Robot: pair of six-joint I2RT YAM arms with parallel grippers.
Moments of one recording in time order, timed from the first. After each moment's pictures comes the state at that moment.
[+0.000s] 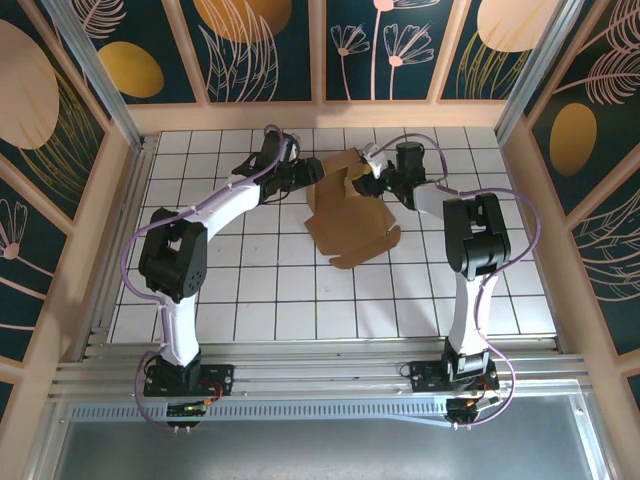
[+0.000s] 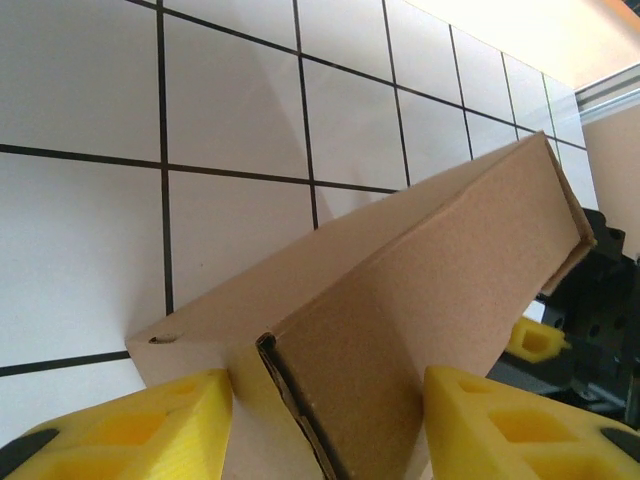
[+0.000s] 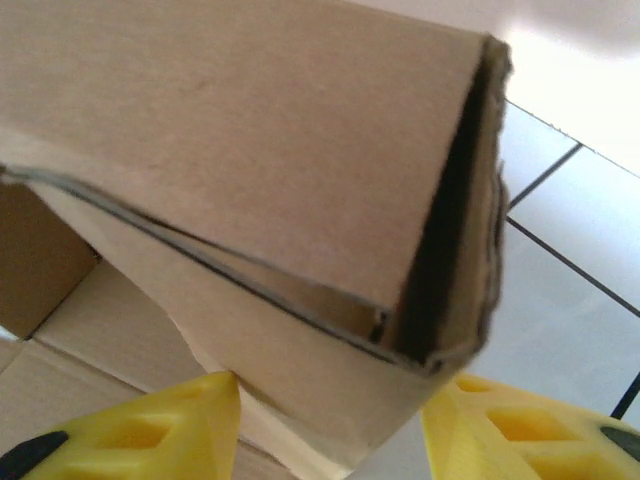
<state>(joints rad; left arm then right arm) -0.47 2.00 1.58 -0.26 0.21 -0.70 0.24 2.09 1.36 0.16 -0.54 -0.42</state>
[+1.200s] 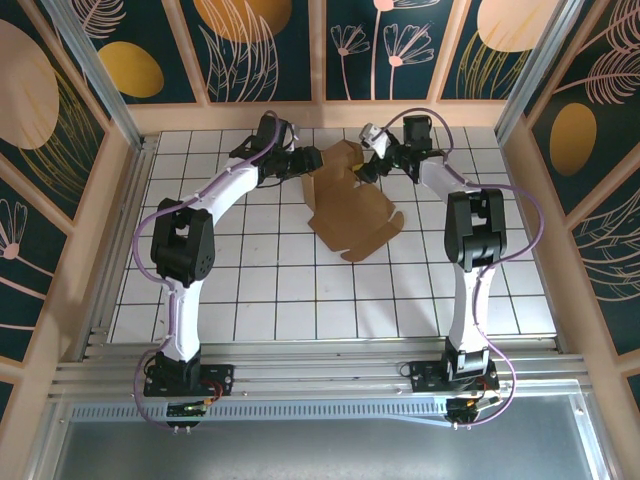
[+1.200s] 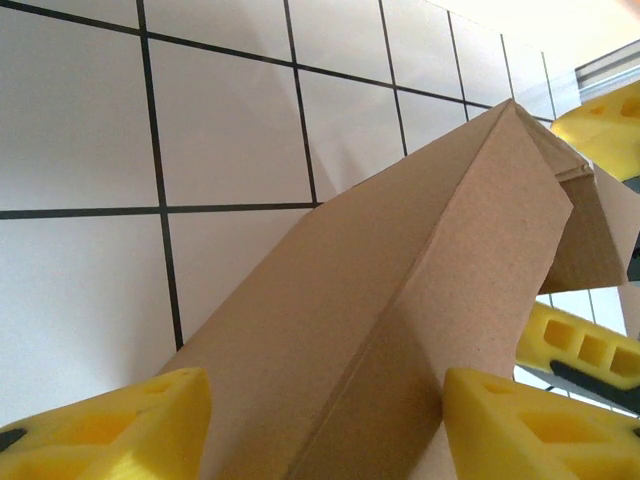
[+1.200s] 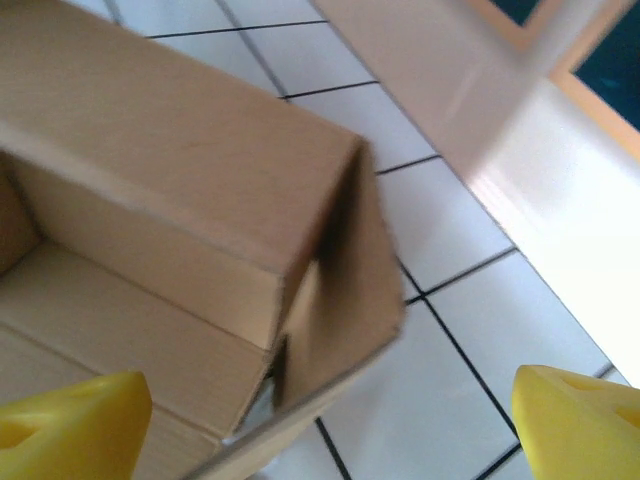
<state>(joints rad) -0.40 2.15 1.83 -0.42 0.34 -0.60 0.18 2.18 1.71 -0.20 -0.67 -0.78</state>
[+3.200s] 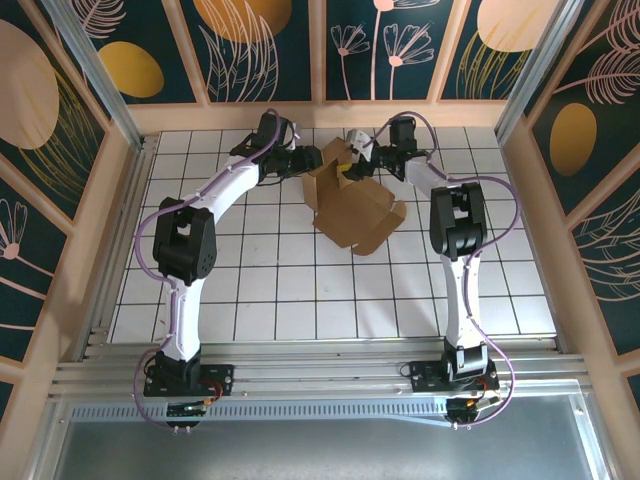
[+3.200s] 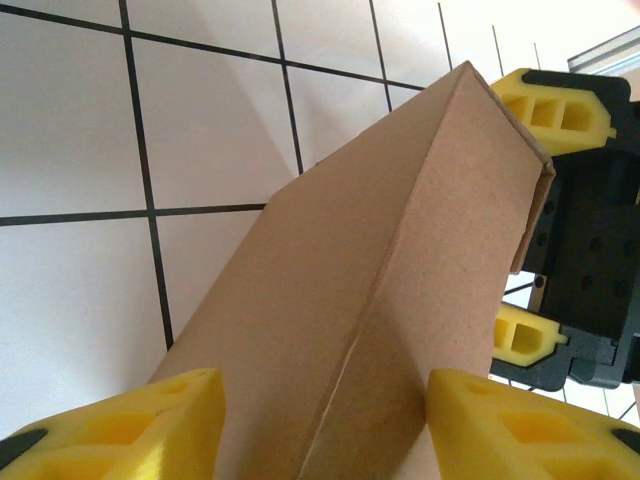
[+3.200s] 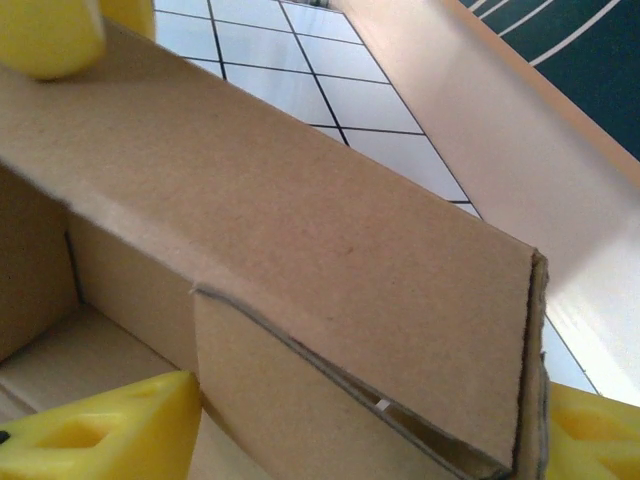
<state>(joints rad) -0.40 2.17 1.86 -0.44 0.36 -0.59 0.22 2.38 1.89 -0.10 -0.92 -0.84</state>
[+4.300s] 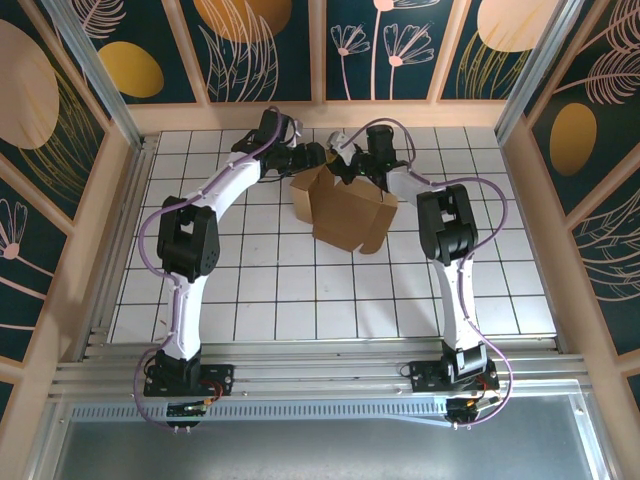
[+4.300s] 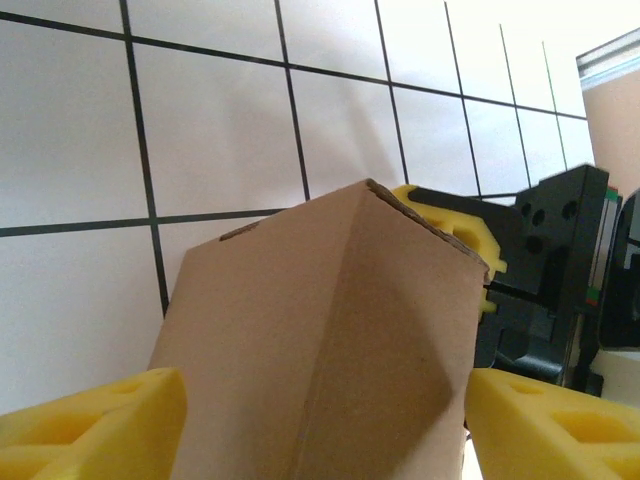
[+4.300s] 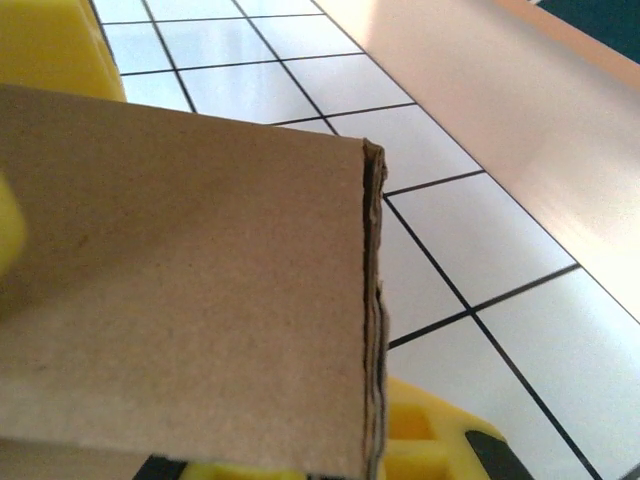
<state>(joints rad) -0.39 2.21 1.94 -0.50 0.36 -0.59 0.33 2.34 1.75 0.09 -0.67 -0.55</state>
